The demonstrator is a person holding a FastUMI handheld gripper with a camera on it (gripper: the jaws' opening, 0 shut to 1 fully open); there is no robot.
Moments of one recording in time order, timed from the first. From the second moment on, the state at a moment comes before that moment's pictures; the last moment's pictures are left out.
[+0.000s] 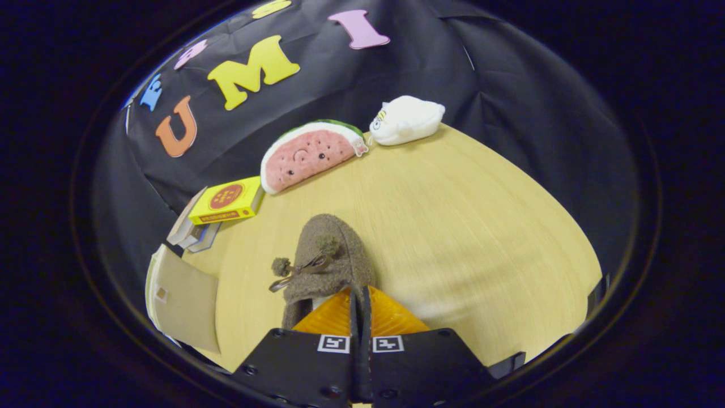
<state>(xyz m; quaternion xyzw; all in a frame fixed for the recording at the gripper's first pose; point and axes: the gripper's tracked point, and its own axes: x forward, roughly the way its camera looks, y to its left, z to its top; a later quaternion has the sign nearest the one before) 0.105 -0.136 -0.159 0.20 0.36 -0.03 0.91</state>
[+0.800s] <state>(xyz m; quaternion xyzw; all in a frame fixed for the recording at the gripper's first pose) 0.071 0.112 0.013 0.20 0.28 0.08 0.93</state>
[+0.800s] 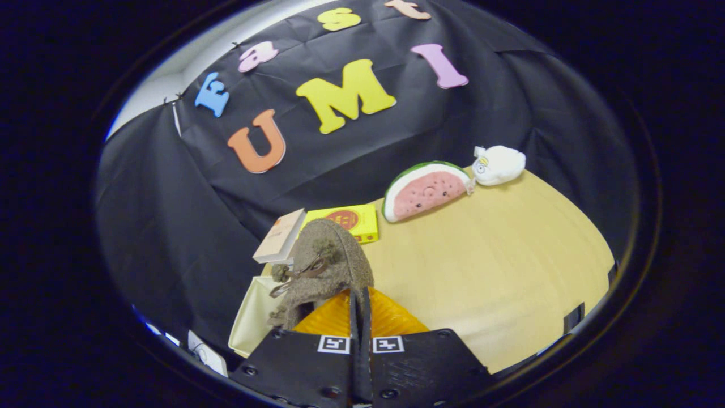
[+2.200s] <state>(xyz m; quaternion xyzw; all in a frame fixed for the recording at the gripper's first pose) 0.066 0.278 -0.081 0.20 0.31 0.00 0.93</state>
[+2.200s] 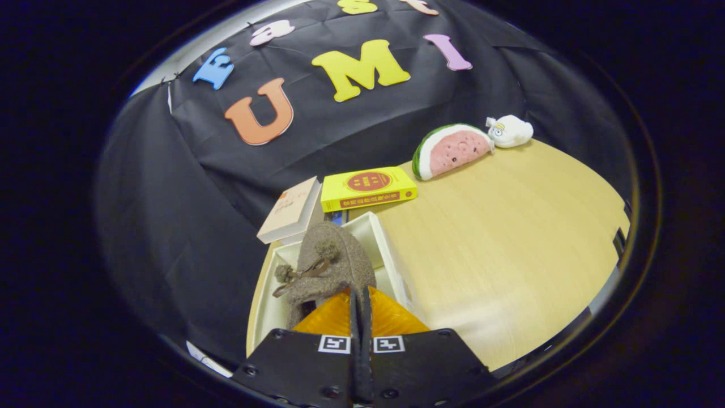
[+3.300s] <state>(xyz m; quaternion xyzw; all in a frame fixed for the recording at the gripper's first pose) -0.027 0.128 0.066 0.01 -0.02 0.05 1.00</state>
